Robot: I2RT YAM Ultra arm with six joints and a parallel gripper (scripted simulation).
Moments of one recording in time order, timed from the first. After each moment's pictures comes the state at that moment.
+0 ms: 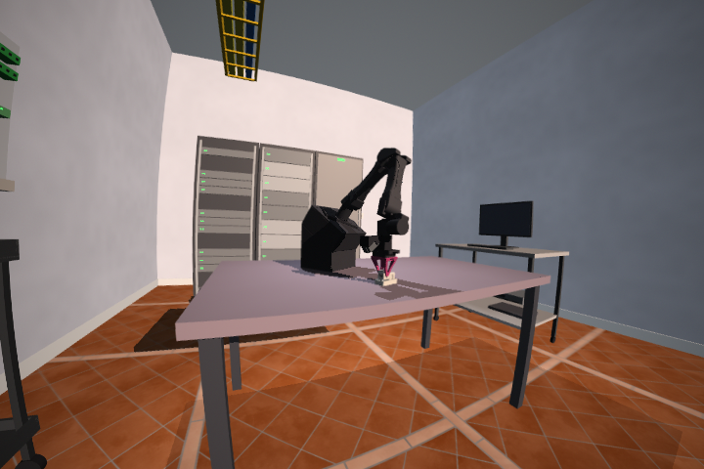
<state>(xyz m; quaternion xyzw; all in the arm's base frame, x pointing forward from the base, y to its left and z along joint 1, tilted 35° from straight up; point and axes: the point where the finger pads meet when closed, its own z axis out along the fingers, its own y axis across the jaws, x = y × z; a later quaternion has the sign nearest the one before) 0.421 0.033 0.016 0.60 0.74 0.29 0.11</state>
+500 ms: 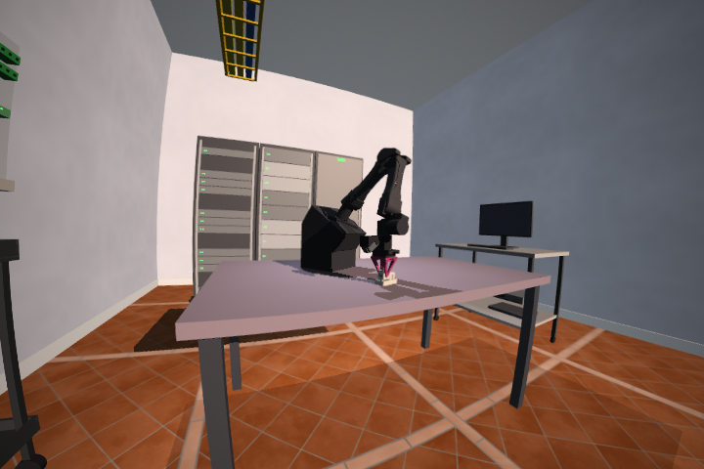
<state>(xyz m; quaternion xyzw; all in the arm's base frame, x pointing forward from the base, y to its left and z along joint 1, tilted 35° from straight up) 0.421 0.033 0.015 0.60 0.74 0.29 0.11</state>
